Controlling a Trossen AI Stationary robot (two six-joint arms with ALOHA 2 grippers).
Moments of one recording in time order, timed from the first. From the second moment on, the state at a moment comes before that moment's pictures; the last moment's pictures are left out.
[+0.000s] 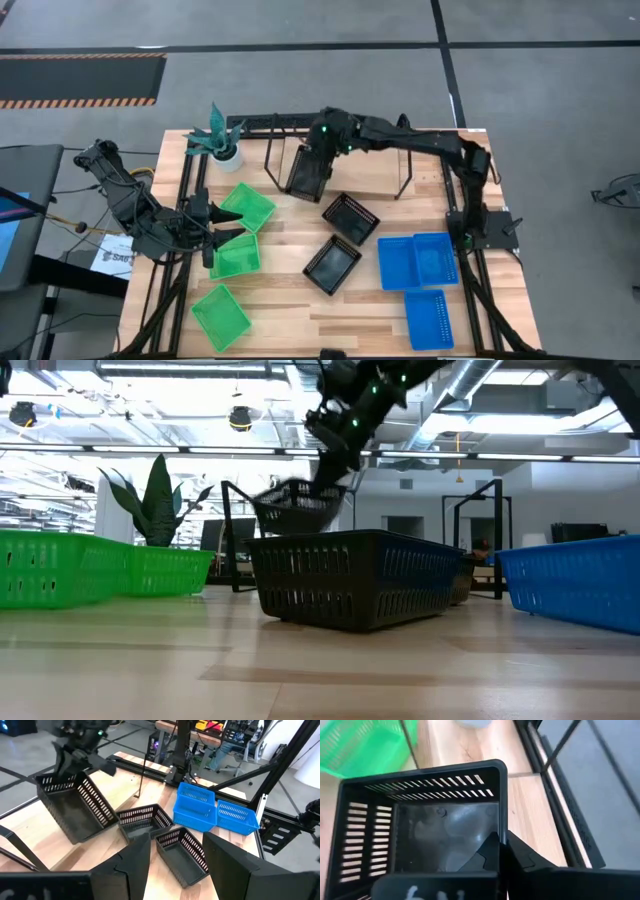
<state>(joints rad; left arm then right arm) -0.78 0.80 0.90 -0.62 -0.92 -0.70 -0.39 1.95 1.74 -0.62 0.01 -0.21</state>
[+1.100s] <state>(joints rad) -0.78 0.80 0.90 -0.67 -0.92 -0.72 -0.51 2.05 1.74 -0.49 -0.02 -0.29</state>
